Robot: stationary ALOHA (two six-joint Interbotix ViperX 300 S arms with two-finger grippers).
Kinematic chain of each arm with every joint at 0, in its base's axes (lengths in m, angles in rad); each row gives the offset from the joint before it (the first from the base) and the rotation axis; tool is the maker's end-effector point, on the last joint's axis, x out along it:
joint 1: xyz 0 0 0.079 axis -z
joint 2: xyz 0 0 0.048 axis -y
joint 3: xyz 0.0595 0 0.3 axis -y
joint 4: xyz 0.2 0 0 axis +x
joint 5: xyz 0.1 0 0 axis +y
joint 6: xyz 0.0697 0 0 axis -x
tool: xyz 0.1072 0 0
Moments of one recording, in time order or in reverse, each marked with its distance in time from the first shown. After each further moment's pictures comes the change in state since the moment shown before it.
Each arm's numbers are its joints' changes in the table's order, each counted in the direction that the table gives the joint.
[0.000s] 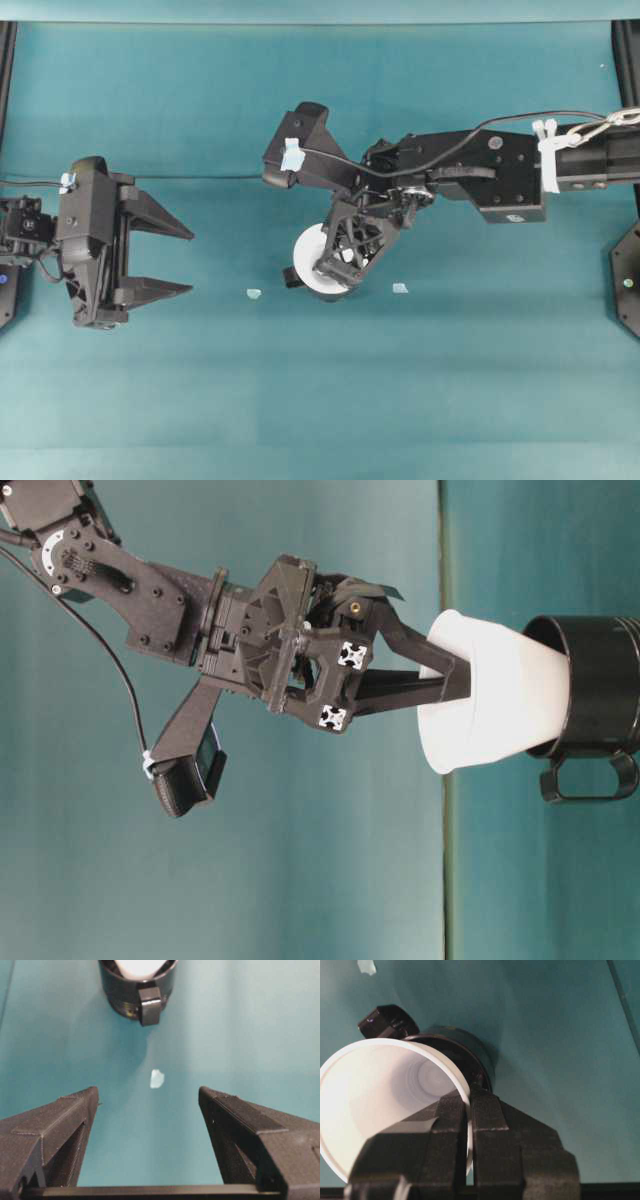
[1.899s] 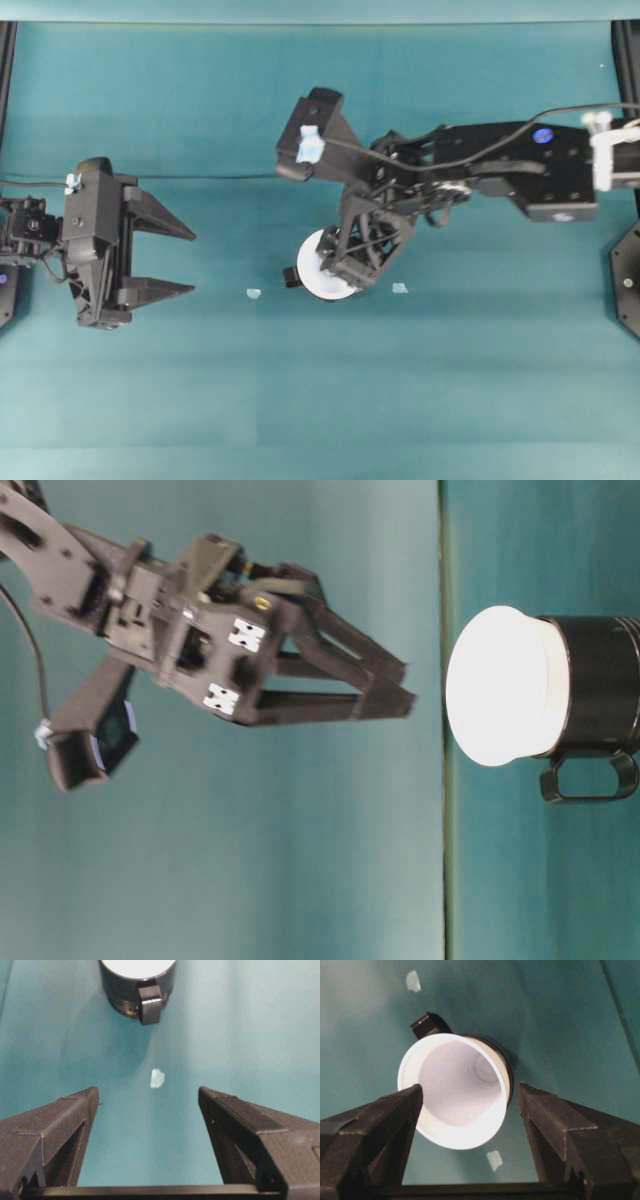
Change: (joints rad) left arm 0.000 -0.018 0.008 0.000 0.000 0.003; right arm -0.023 0.138 -0.025 -0.002 -0.014 0.005
